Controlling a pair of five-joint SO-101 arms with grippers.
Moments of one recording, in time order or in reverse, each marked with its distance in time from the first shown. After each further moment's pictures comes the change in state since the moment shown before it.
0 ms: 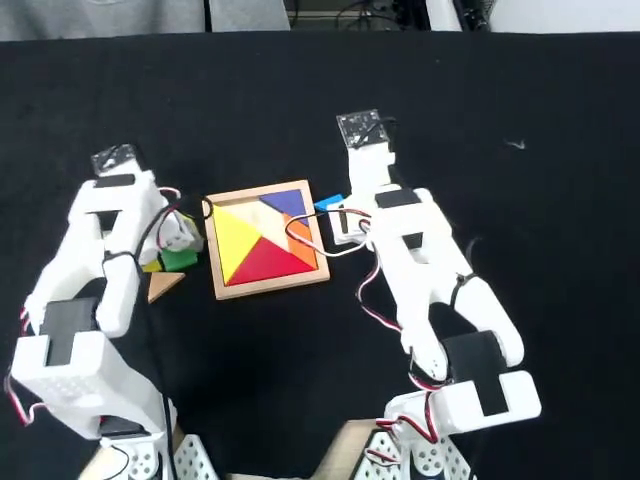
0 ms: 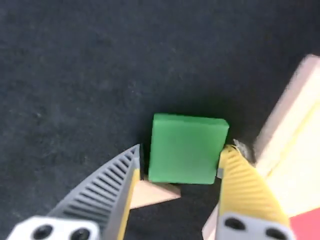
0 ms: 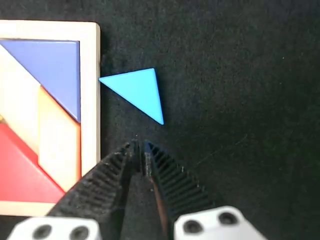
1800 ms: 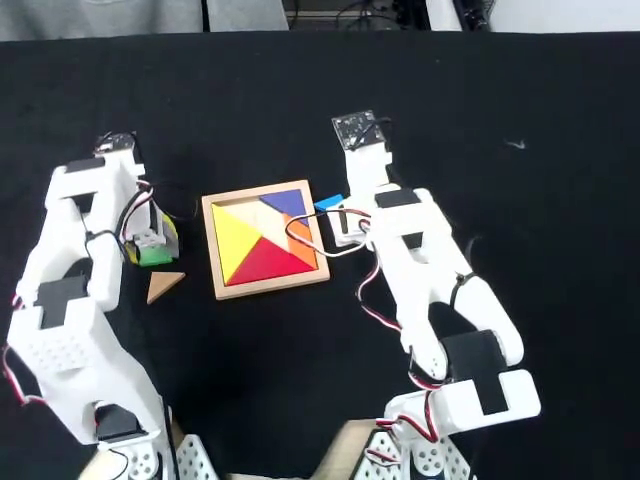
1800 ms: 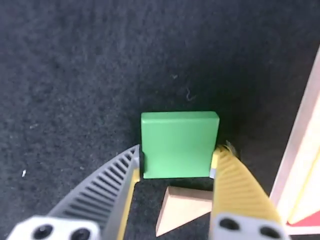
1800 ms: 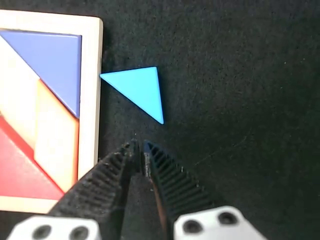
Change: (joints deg) left arm -5.2 12.3 -15.6 8.9 -25.5; right arm 0.0 0.3 0.0 0.0 2.8
